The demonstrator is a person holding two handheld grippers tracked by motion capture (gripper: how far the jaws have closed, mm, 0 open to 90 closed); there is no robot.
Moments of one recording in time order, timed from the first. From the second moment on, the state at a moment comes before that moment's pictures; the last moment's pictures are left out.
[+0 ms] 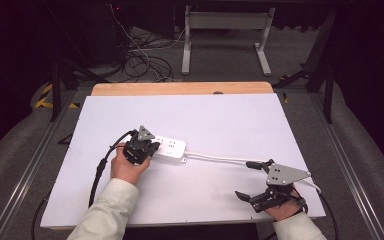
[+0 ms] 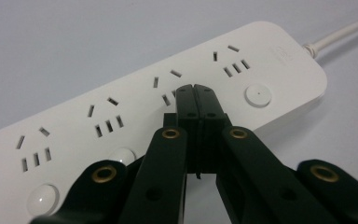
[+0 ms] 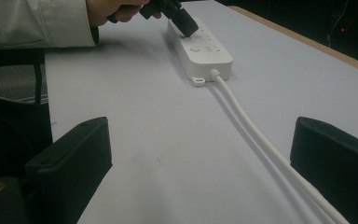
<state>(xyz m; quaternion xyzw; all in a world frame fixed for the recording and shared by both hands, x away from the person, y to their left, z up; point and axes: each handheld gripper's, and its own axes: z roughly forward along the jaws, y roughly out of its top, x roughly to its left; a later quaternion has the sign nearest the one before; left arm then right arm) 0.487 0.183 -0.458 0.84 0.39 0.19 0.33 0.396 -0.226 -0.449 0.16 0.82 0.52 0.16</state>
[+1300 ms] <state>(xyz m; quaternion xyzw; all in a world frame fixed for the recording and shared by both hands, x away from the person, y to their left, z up) 0.485 0.181 -0.465 0.83 0.39 0.21 0.34 0.395 -0.225 -0.449 0.15 0.82 0.52 0.16</state>
